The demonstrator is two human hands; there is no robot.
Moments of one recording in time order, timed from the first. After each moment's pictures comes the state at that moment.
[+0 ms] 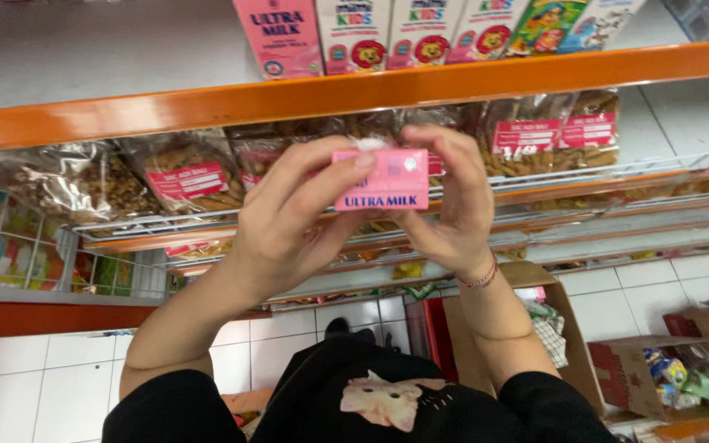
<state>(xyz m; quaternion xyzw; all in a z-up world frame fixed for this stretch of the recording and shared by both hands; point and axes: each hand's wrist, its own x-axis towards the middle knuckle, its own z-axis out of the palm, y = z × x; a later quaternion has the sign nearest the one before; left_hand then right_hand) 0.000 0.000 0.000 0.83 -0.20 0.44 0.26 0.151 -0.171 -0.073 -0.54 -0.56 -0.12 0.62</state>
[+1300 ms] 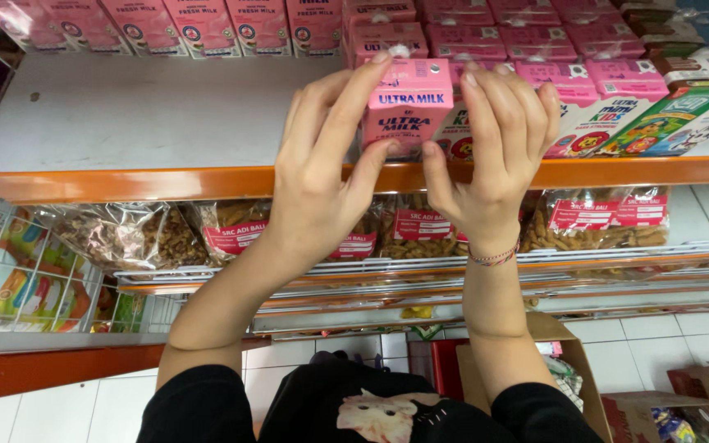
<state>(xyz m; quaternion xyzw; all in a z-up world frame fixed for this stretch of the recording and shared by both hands) 0.051 0.089 0.016 0.81 -0.07 0.52 0.25 0.197 -0.060 -0.007 -0.67 -0.51 -0.45 0.31</state>
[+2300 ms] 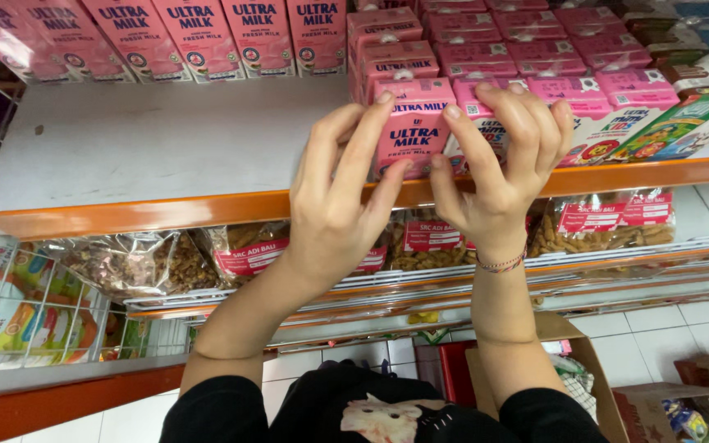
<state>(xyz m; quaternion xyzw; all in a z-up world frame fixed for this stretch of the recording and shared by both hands) 0.056 0.092 0.002 0.80 -0.04 0.55 0.24 0.197 -0.052 -0.011 -0.66 -0.49 -0.49 0.29</state>
